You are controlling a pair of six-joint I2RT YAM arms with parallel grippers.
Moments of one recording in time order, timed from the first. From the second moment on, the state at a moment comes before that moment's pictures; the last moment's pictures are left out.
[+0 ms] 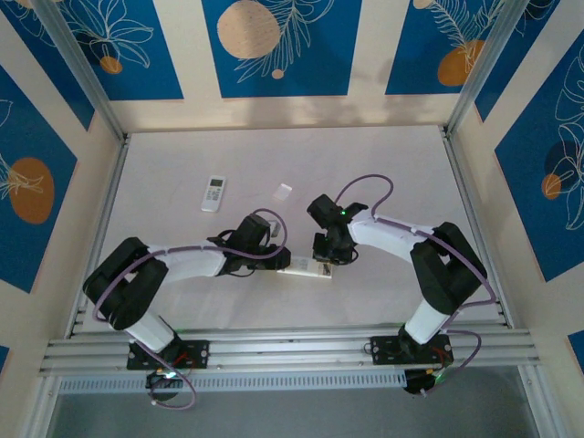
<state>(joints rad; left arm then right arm) -0.75 1.59 0.72 -0.03 0.25 -0.65 0.66 1.65 1.02 -0.79 -0.07 0.84</state>
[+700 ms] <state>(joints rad) -0.76 1.58 0.72 -0.04 0.25 -0.65 0.67 1.67 1.00 -0.78 -0.05 0.78</state>
